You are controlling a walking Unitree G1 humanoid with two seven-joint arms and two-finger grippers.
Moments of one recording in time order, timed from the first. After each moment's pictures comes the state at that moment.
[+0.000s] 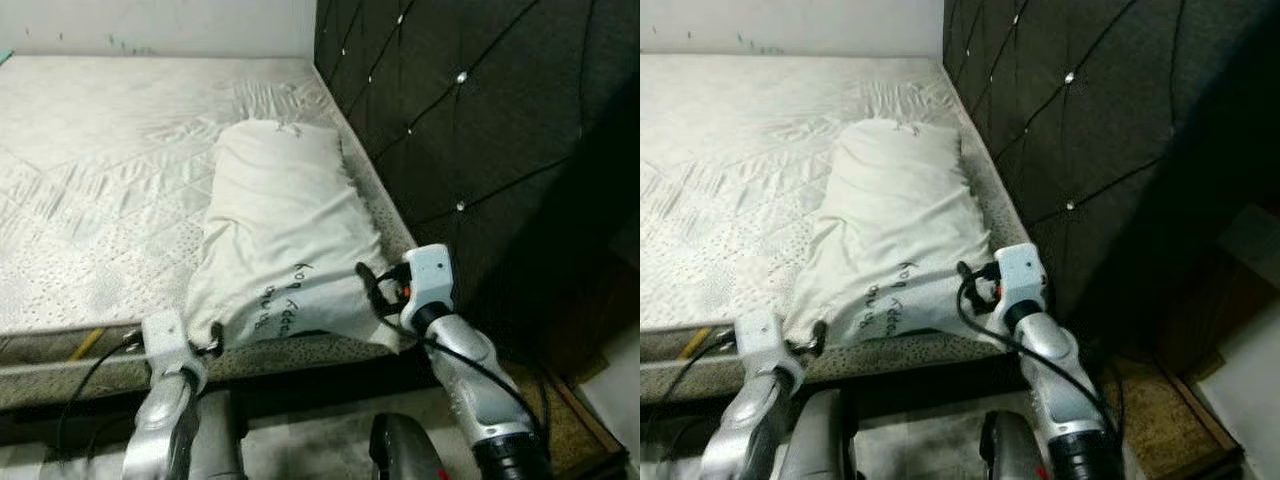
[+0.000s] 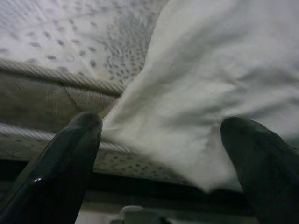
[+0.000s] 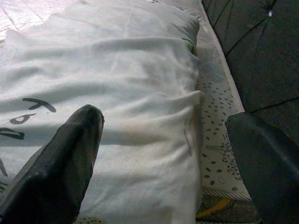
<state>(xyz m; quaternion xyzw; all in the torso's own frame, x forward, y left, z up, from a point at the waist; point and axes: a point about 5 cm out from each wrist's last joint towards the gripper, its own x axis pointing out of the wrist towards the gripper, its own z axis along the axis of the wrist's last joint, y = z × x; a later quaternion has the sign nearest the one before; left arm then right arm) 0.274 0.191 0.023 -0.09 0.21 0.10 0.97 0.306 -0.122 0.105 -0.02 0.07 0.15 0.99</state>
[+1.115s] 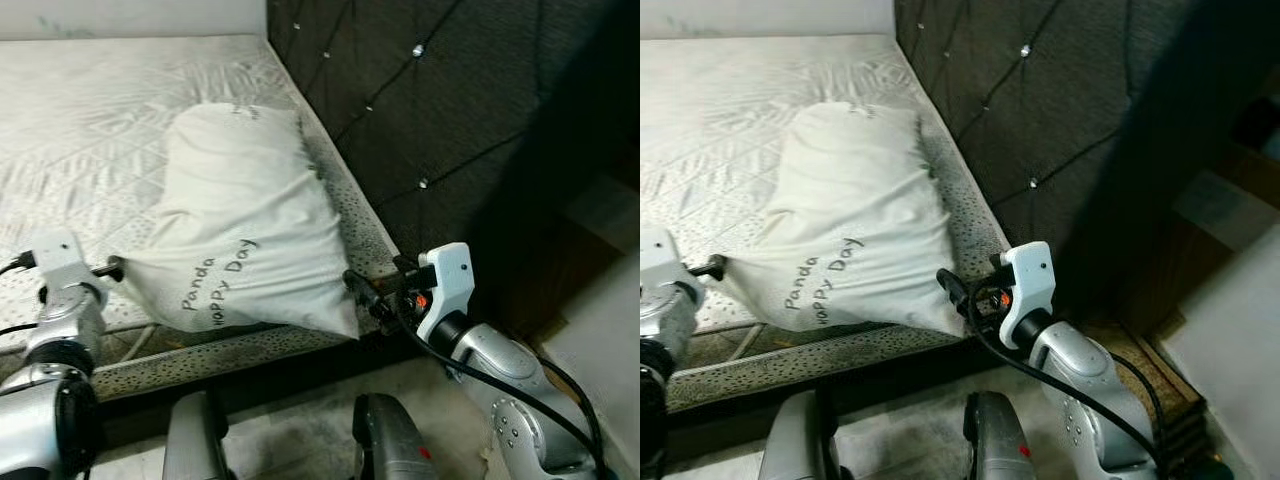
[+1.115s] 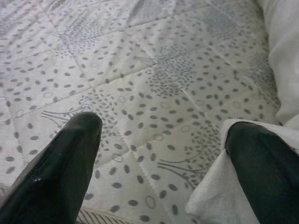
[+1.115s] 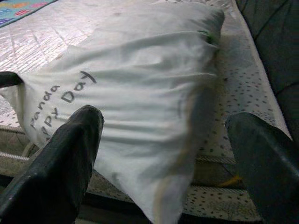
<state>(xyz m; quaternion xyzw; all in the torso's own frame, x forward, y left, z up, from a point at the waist) 0.331 0.323 0.099 -0.04 0.18 0.26 0.95 0.262 -0.120 0.146 0.06 0.08 0.27 0.96</state>
